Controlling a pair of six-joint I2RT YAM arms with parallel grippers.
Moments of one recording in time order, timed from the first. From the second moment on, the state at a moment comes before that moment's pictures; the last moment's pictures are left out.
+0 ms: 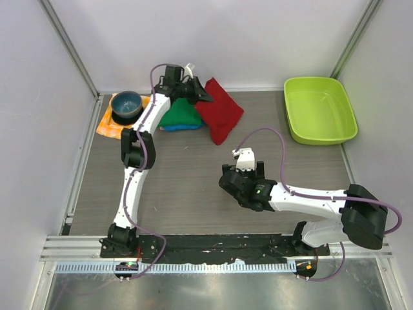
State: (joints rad) left arm -0.31 2.58 2.49 -0.50 0.70 -0.65; right arm 1.08 1.30 0.73 -0.37 0.91 0.68
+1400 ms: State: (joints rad) left arm -0.08 2.32 2.01 0.19 0.73 -1.08; right arm 1.09 1.35 0.65 -0.19 0.74 0.68
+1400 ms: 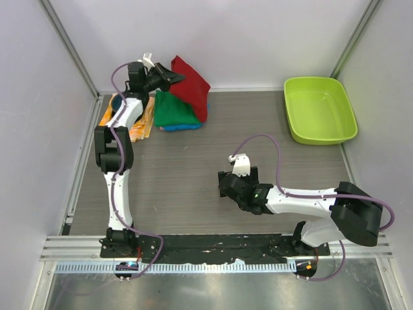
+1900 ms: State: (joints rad) left arm -0.02 2.18 1.62 0.44 0.63 -1.18; right arm 1.10 1.35 0.64 -0.19 0.73 0.68
